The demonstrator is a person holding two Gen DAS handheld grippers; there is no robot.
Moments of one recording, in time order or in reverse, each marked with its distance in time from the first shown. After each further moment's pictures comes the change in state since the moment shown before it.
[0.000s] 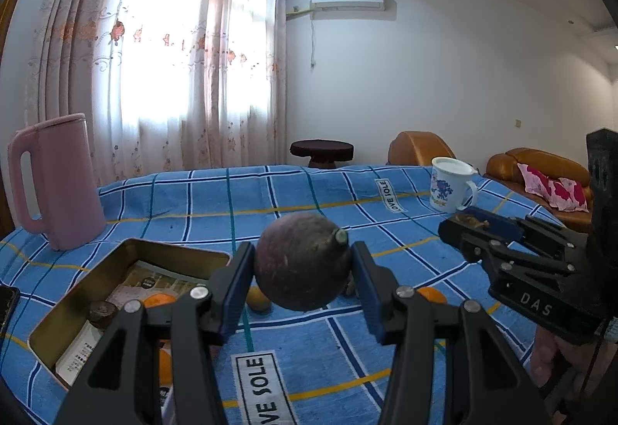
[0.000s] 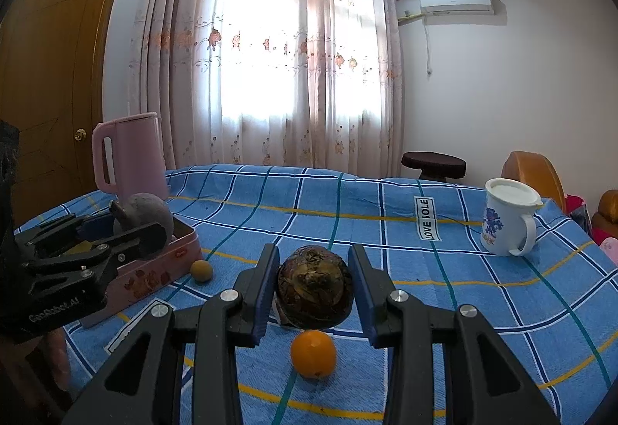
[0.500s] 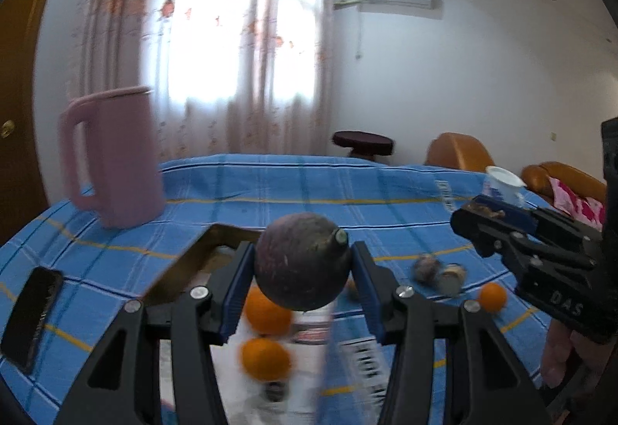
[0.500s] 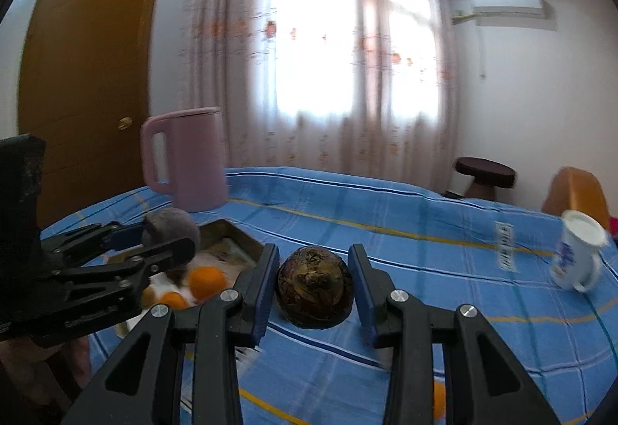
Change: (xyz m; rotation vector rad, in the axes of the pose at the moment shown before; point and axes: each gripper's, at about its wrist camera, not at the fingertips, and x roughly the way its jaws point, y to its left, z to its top) left arm -0.016 0.090 0.002 -0.101 0.053 0.137; right arm 0.036 0.091 0.036 -0.089 0.029 0.222
